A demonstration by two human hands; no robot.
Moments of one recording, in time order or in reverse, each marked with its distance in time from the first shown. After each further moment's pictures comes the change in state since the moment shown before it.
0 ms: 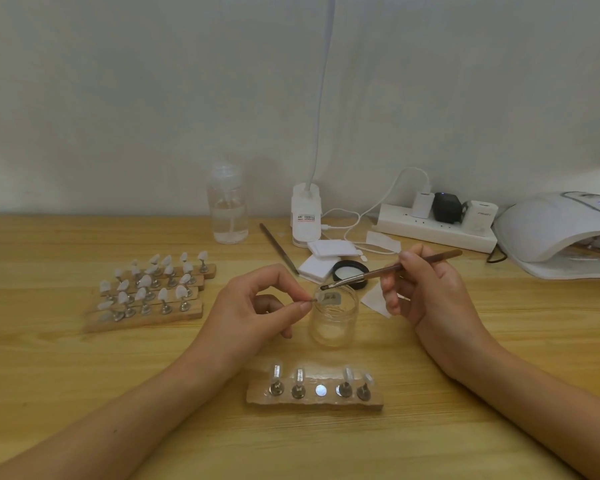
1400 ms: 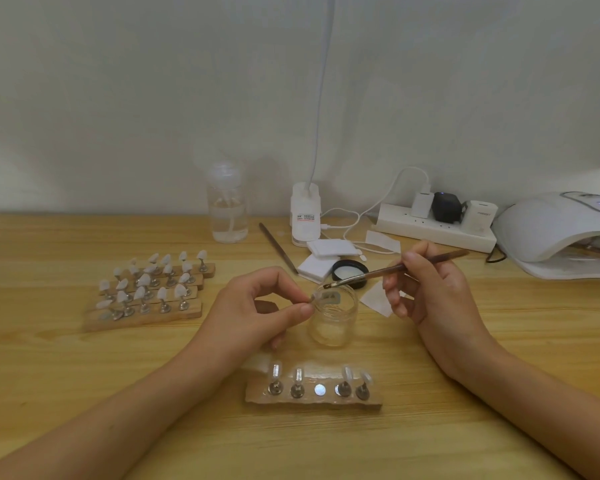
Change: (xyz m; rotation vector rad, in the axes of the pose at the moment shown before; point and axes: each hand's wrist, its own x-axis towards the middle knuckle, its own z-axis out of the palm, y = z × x) left_hand 0.001 0.000 -0.001 0.015 -0.024 -0.064; right_hand -0.003 -0.001 -0.001 -0.062 0.031 -0.057
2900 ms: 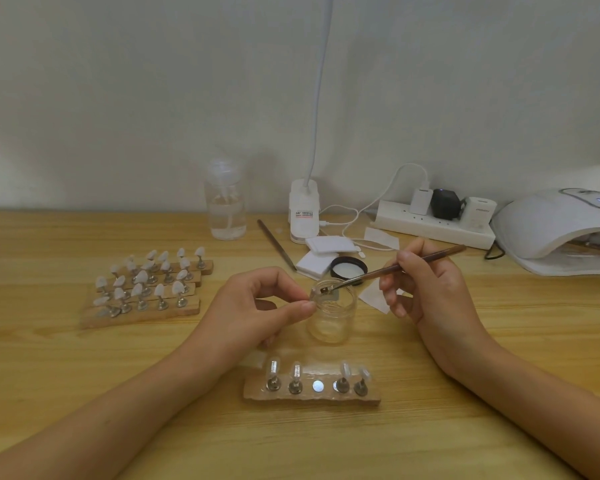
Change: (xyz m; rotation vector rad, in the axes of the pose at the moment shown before) left_hand -0.001 0.004 0.002 -0.039 -0.019 -0.045; right_hand -0.001 0.000 0.001 -0.061 0.002 -0.015
